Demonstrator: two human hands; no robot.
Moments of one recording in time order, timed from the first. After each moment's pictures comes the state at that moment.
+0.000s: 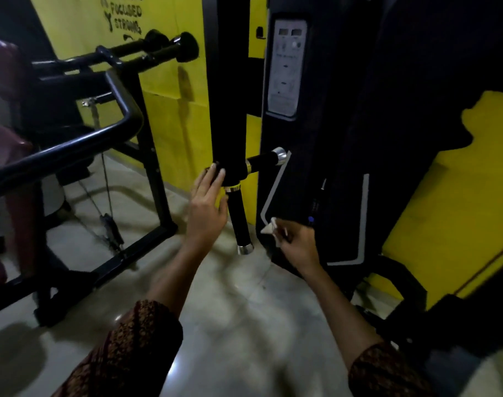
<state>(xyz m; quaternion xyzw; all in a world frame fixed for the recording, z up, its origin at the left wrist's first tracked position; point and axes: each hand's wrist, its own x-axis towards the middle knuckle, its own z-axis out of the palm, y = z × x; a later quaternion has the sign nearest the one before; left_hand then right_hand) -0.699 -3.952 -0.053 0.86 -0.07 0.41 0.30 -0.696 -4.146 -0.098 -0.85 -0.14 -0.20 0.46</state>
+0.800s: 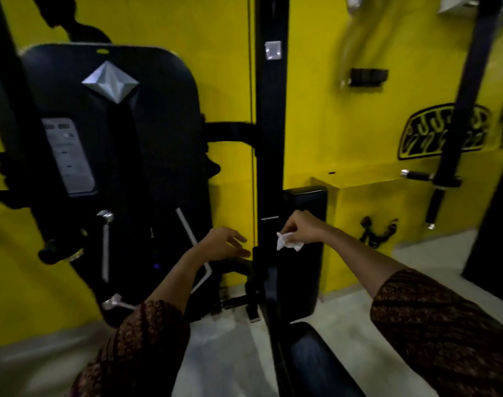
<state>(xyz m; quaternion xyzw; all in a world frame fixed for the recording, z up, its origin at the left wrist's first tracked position) -0.864 -4.136 0.038 0.81 -0.52 -0.12 0.25 -1.024 -4.313 0.063 -0.96 0.18 -0.09 0.21</state>
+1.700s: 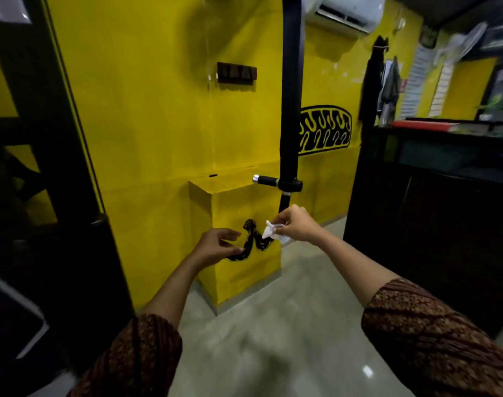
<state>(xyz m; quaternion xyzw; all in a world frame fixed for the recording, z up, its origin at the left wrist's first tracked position) -1.120 -4.559 0.009 0.68 -0.55 -0.22 0.43 -1.311 -4.666 0.062 -0.88 0.36 -0.22 0.22</state>
